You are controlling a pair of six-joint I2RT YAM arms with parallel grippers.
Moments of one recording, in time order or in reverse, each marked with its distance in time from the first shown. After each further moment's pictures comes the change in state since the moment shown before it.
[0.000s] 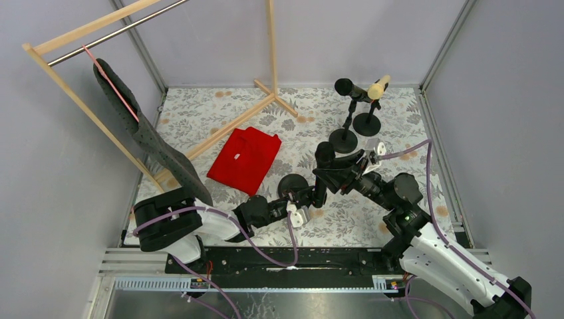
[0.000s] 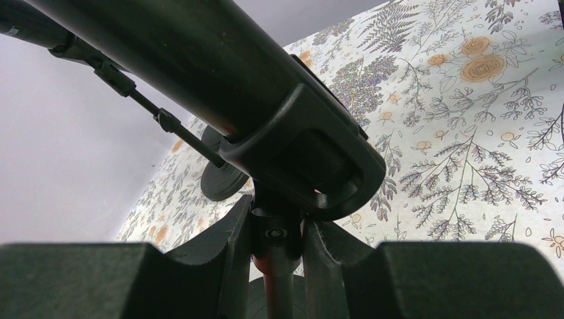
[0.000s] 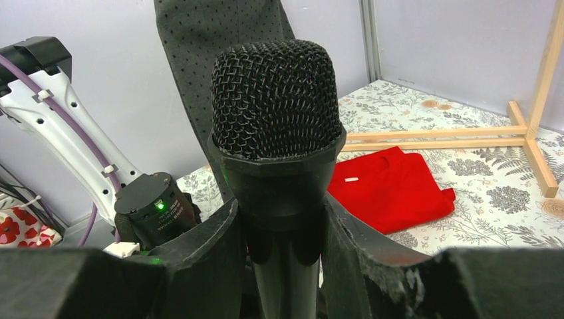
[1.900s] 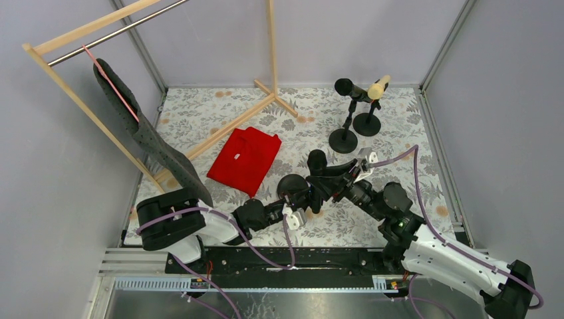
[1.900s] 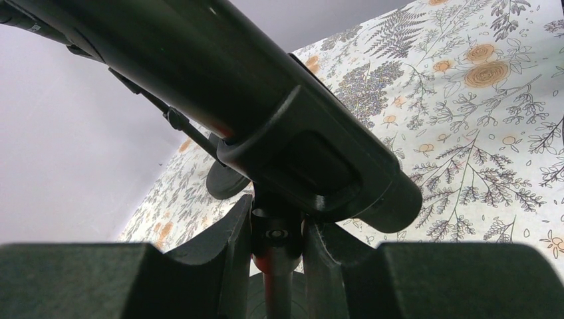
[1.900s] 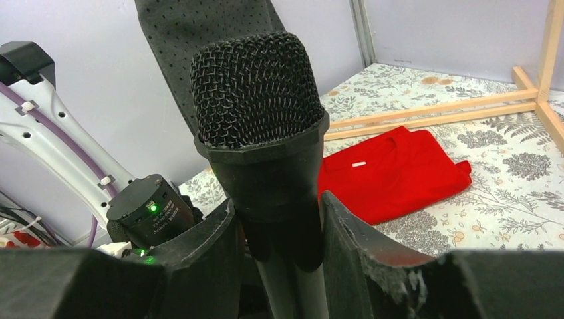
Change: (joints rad) left arm -0.010 0.020 -0.048 0.107 -0.034 -0.004; right arm 0.207 -0.002 -0.079 0.036 0.270 0.017
